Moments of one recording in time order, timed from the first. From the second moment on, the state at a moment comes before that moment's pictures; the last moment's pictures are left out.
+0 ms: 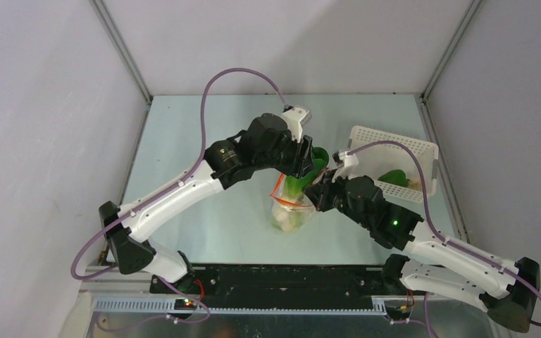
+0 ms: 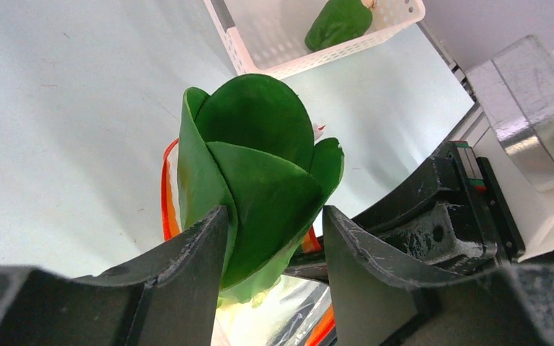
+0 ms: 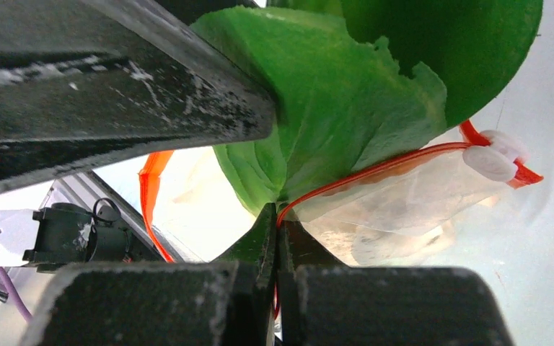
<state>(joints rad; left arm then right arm) -0.94 1.46 1.55 -0.62 0.02 -0.36 0.97 0.84 0.72 -0.16 0.22 0.58</state>
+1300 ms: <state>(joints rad) -0.98 1.52 1.41 -0.66 0.10 -0.27 0.91 0.69 0.71 -0.20 0.19 0.54</state>
